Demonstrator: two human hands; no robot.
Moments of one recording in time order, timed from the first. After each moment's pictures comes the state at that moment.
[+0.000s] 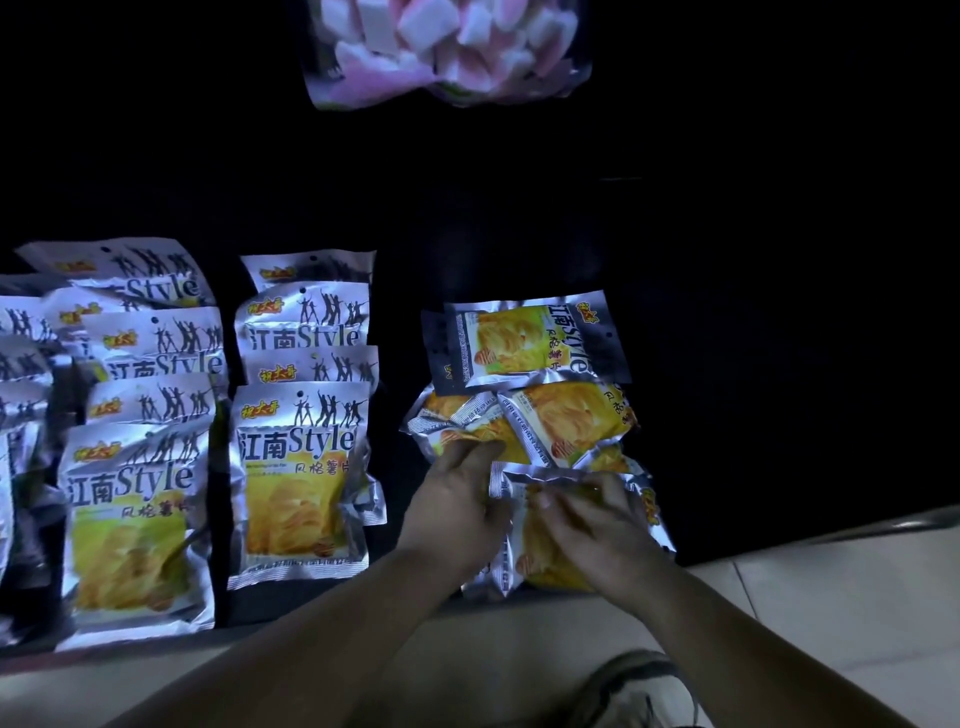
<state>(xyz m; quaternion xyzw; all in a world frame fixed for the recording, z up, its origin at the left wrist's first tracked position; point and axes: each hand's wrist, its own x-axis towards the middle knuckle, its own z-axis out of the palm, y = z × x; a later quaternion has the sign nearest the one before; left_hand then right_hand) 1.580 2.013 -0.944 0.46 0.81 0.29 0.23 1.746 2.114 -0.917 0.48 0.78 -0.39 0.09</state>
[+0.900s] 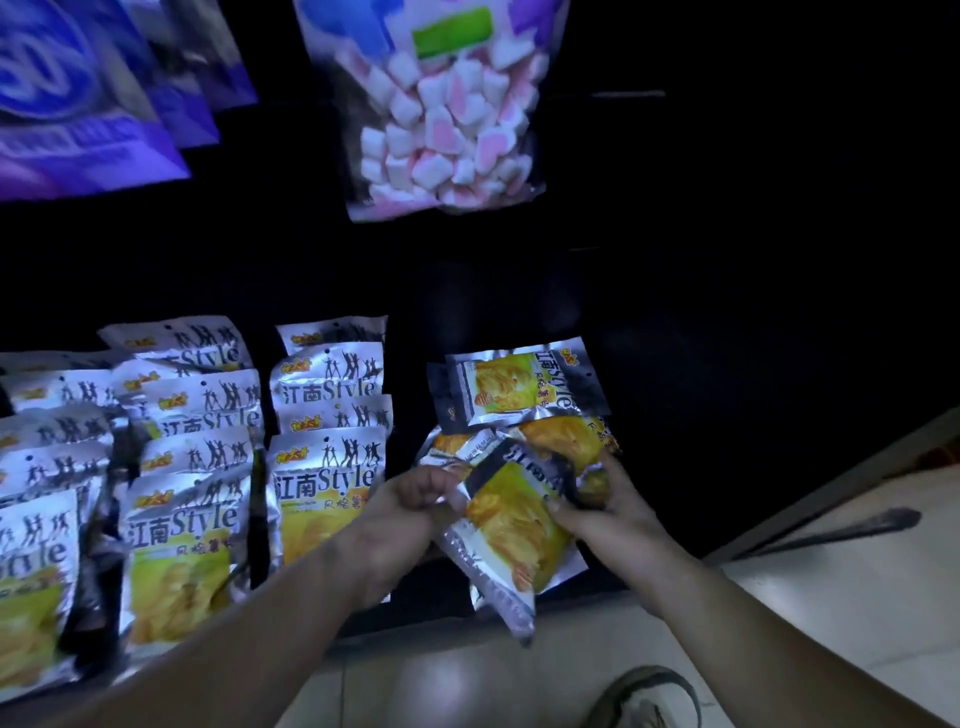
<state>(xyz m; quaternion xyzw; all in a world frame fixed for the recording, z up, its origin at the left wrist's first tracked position) 1.549 1.964 -0.849 0.22 0.68 0.48 0.50 1.745 2.105 -0.854 0.52 0.60 -0.60 -0.10</state>
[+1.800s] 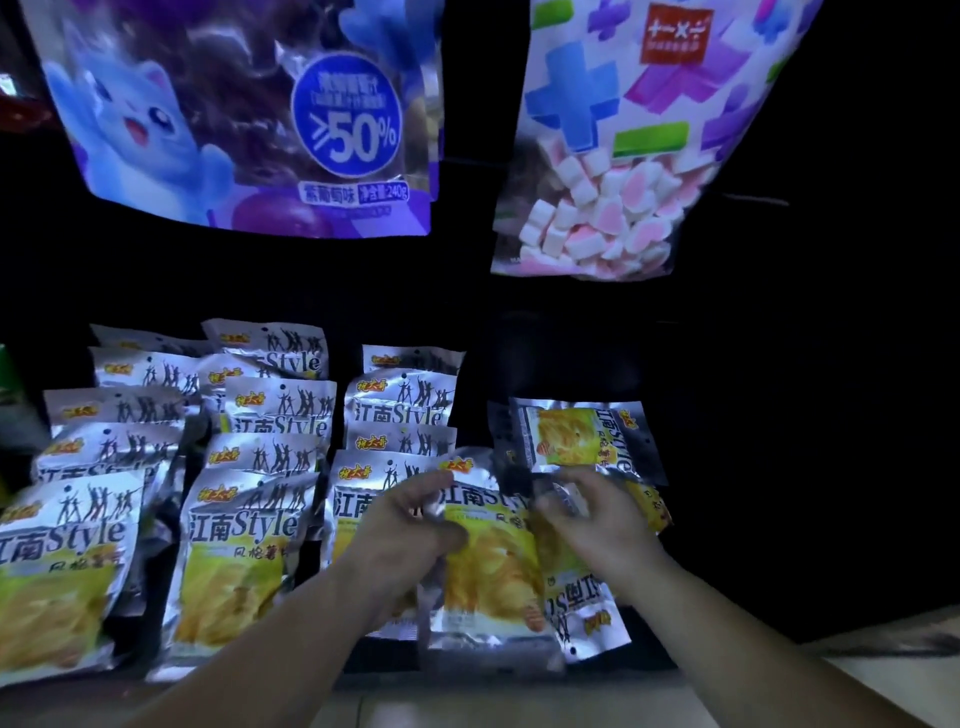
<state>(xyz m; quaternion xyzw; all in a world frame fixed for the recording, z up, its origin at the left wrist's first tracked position) 1.491 1.922 -0.821 0.14 0.68 0.56 0.46 1.647 2.092 -0.822 0.45 0.77 -0.43 -0.10</state>
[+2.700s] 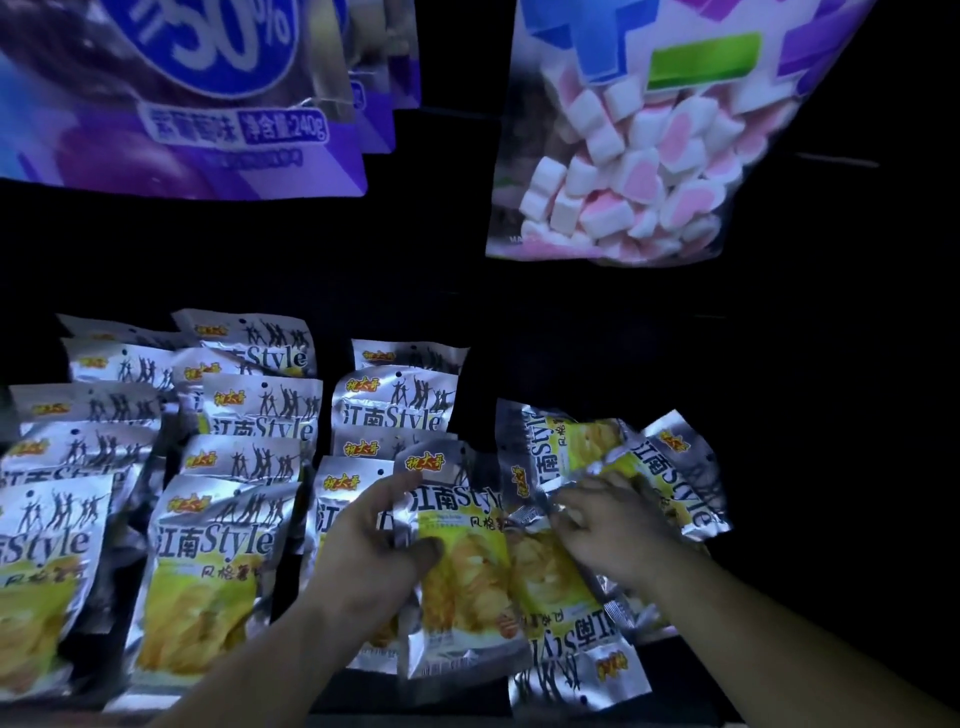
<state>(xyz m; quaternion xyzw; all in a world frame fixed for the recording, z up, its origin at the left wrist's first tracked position) 1.480 1.937 -0.849 0.14 0.73 0.56 0.36 1.623 2.166 -0.871 0.29 0.94 -0.12 0.13</state>
